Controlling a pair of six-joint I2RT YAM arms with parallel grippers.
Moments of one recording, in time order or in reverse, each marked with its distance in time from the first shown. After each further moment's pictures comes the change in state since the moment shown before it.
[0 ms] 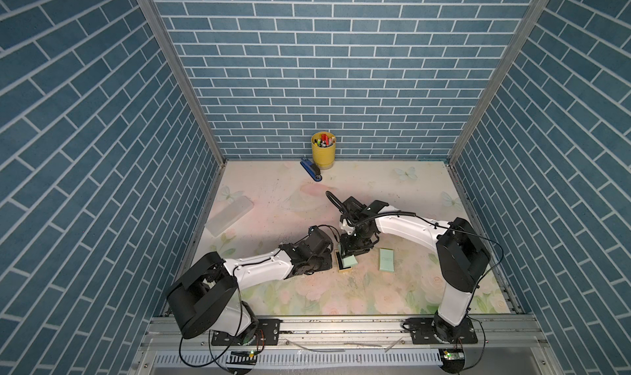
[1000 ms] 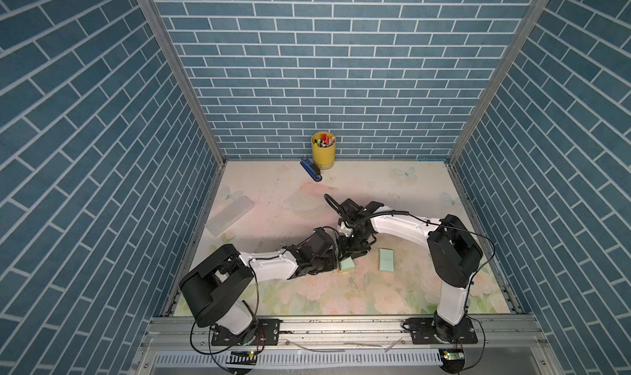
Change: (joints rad) left arm 0.001 0.103 -0.032 0.200 0.090 -0.010; right arm 0.000 0.051 0.008 0.015 -0.060 0.018
